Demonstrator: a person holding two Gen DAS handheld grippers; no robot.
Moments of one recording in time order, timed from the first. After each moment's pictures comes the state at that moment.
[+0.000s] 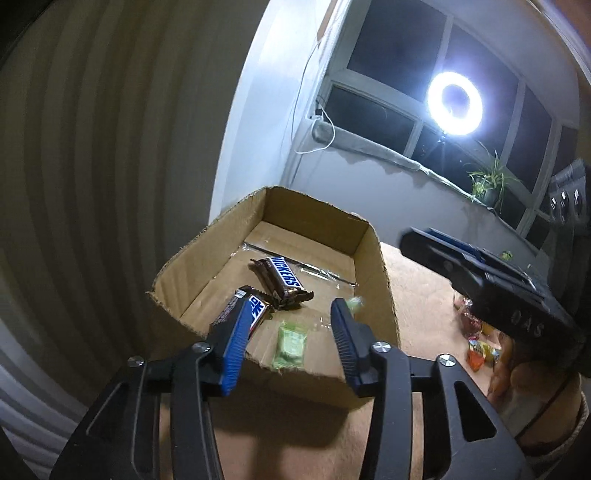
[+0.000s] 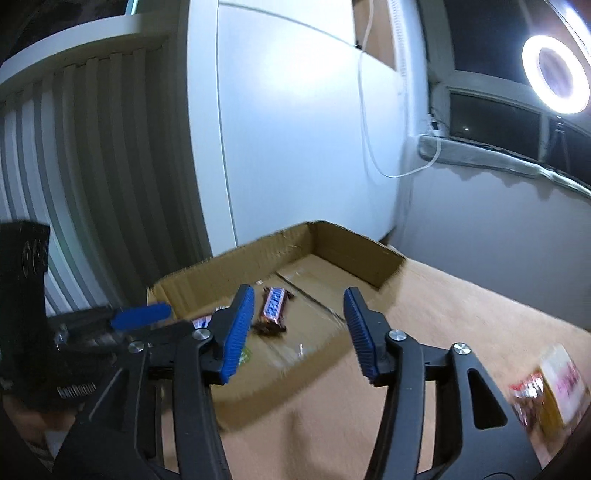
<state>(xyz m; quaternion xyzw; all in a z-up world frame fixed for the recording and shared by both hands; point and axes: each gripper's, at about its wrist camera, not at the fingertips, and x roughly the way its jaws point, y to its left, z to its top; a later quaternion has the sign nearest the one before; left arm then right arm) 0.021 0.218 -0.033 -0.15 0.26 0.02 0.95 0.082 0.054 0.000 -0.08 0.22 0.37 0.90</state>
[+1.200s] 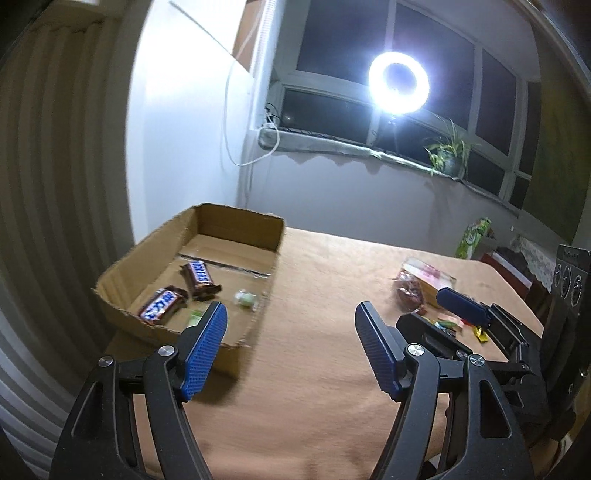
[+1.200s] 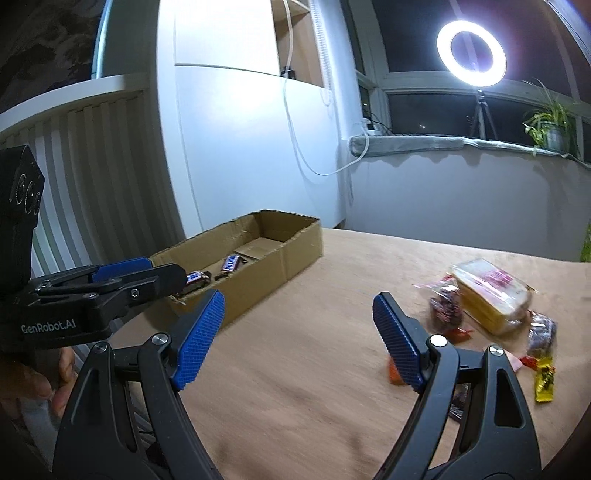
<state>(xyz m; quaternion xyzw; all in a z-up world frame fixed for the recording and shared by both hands) 0.000 0.113 0.003 -0.08 0.26 -0.02 0.96 0.017 -0.078 -0.014 -0.01 0.20 0.30 0.93</state>
